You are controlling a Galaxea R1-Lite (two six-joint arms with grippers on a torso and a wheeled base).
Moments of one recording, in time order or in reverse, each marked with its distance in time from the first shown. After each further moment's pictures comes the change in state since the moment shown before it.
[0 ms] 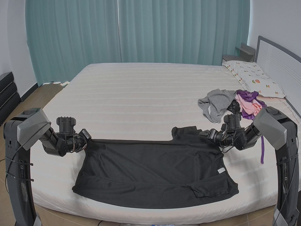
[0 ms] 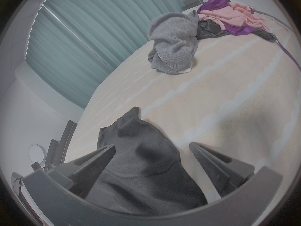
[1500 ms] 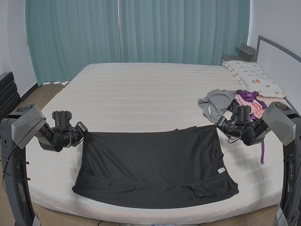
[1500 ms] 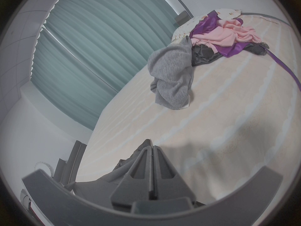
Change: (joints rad) left arm 0.019 -0.055 -0.011 -0.001 0.004 -0.057; right arm -0.052 -0.091 0.058 -0.150 -0.027 0.116
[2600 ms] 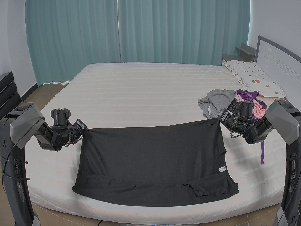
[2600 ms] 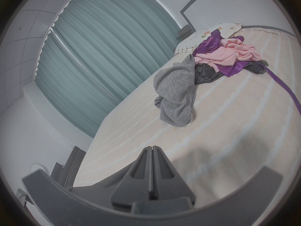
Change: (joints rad) left arm 0.004 -0.013 0.002 -0.035 0.005 0.005; right arm -0.004 -0.047 0.029 -0.080 -0.070 -0.016
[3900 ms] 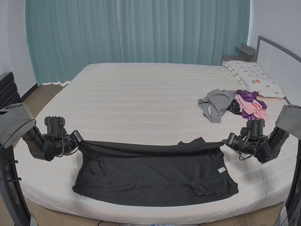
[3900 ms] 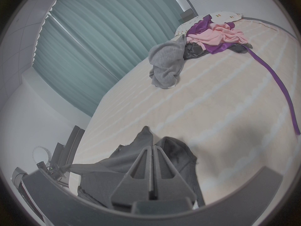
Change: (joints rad) left arm -0.008 -0.162 0.303 -0.033 -0.003 0.156; right arm -0.011 -0.175 0.499 -0.133 0.128 -0.097
